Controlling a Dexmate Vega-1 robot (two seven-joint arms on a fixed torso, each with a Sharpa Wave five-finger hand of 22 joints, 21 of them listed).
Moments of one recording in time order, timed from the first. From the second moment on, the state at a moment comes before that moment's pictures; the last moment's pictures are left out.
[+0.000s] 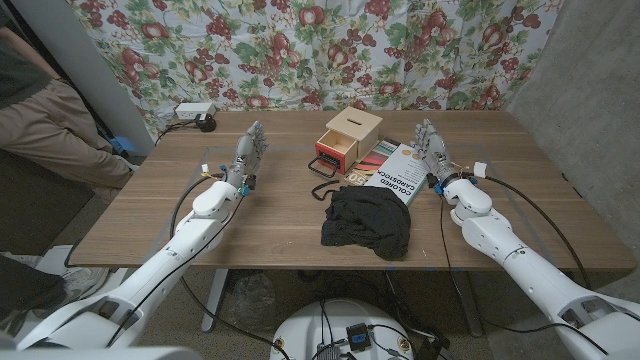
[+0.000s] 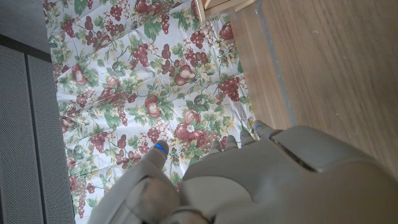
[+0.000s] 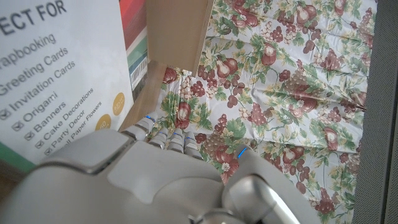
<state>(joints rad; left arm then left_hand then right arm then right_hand) 0.82 0.51 0.37 -1.25 -0.66 -0.30 -0.06 0.05 0.09 0.55 0.16 0.21 -0.17 0.01 0.17 0.17 -0.17 -0.01 0.19 0.17 -0.17 0.01 0.18 0.17 -0.15 0.00 0.23 0.18 -0.83 -0.49 -0.38 -1.29 0.64 0.29 0.01 0.11 0.11 0.28 0.17 0.29 -0.01 0.00 0.19 0.19 -0.04 -0.04 0.19 0.19 -0.12 -0.03 0.19 0.18 0.02 -0.03 0.19 0.17</state>
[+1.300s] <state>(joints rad) 0.82 0.53 0.38 -1.30 -0.53 -0.40 0.01 0.08 0.08 0.53 0.10 0.20 -0.16 -0.10 0.19 0.17 -0.17 -0.06 0.20 0.17 -0.17 0.00 0.19 0.17 -0.09 0.12 0.23 0.18 -0.83 -0.49 -0.38 -1.31 0.62 0.29 -0.01 0.12 0.12 0.29 0.16 0.29 -0.01 -0.01 0.19 0.19 -0.04 -0.04 0.19 0.19 -0.12 -0.03 0.19 0.18 0.02 -0.03 0.19 0.17</state>
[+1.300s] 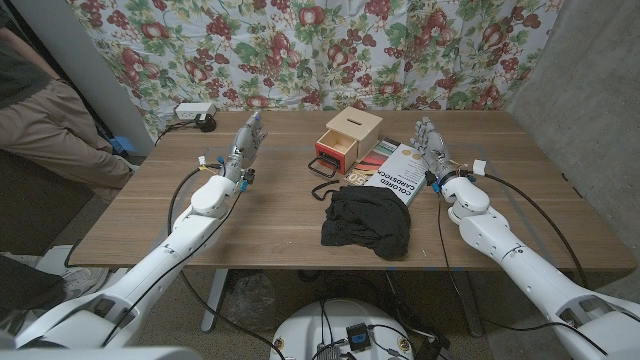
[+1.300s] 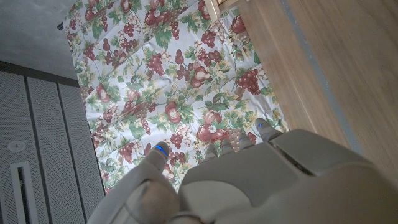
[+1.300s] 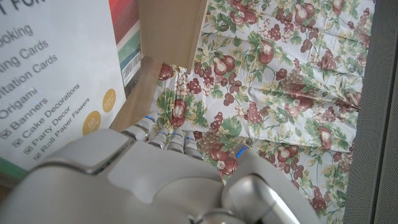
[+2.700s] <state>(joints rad) 0.85 0.59 0.39 -1.45 -0.31 -0.51 0.07 0.11 0.04 0.51 0.06 0.20 -0.15 -0.15 0.19 0.17 -0.17 -0.07 0.20 0.17 -0.17 0.00 0.19 0.17 -0.09 0.12 0.23 0.18 -0.88 -0.51 -0.36 -1.37 0.62 0.31 -0.04 0.12 0.12 0.29 0.16 0.29 -0.01 0.00 0.19 0.19 -0.04 -0.04 0.19 0.19 -0.12 -0.03 0.19 0.18 0.02 -0.03 0.19 0.17</state>
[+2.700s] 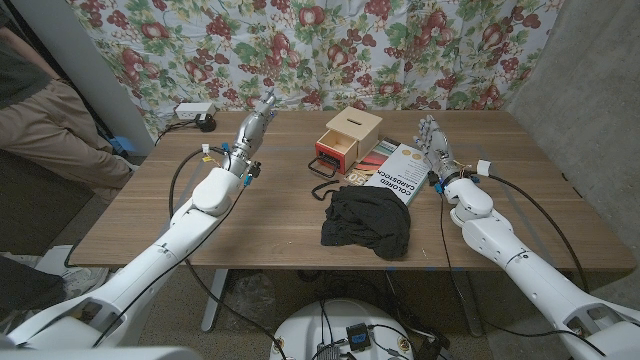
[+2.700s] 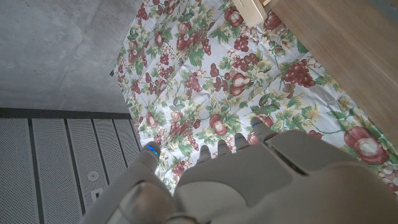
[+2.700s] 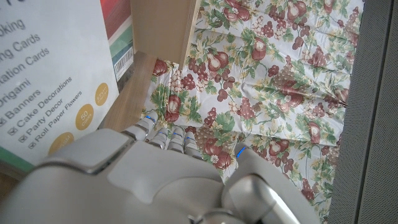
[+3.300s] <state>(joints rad) 0.86 0.62 0.39 -1.51 -0.20 -0.54 0.10 0.12 0.03 0.51 0.04 0.20 -0.14 -0.17 0.19 0.17 -0.18 -0.08 0.20 0.17 -0.17 0.00 0.19 0.17 -0.09 0.12 0.23 0.18 -0.90 -0.52 -0.35 -1.41 0.61 0.32 -0.05 0.12 0.12 0.30 0.16 0.29 -0.01 0.00 0.19 0.19 -0.04 -0.04 0.19 0.19 -0.12 -0.03 0.19 0.18 0.02 -0.03 0.19 0.17</state>
